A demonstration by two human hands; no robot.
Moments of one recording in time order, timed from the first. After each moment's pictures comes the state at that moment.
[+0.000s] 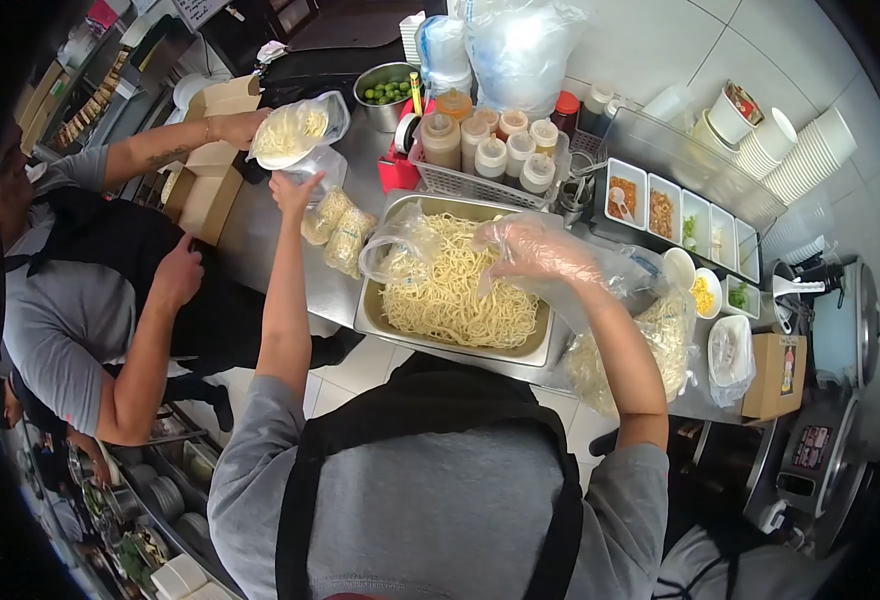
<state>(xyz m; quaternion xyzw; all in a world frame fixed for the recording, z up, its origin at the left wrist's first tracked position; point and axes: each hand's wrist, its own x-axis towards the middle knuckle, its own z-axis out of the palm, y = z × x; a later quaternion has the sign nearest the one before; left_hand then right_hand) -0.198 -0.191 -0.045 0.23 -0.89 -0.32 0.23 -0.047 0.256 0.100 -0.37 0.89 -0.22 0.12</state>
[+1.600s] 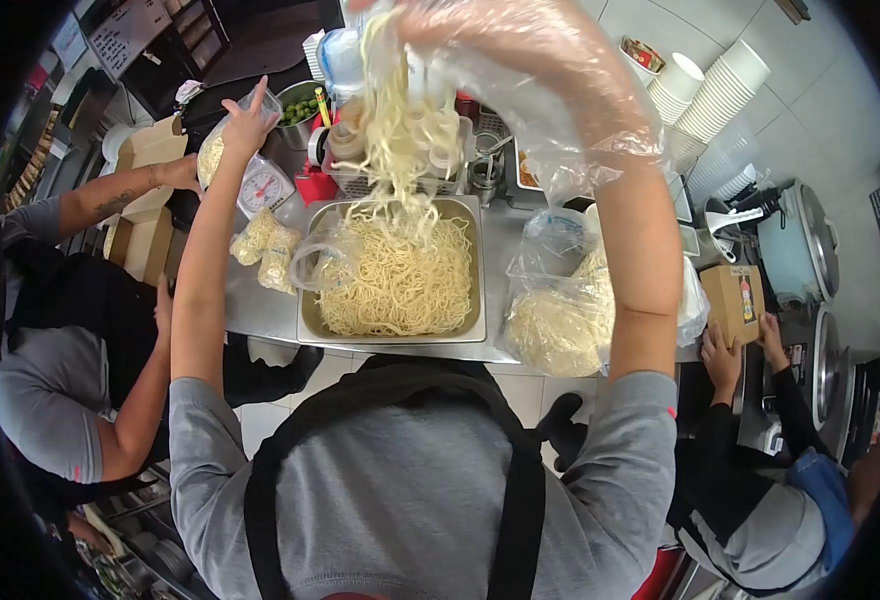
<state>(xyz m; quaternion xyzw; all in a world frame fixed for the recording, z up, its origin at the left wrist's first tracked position) -0.290 -0.088 0.083 -0.06 -0.96 0.07 0.25 -0.040 0.265 0.337 -0.39 0.74 -0.55 -0.01</state>
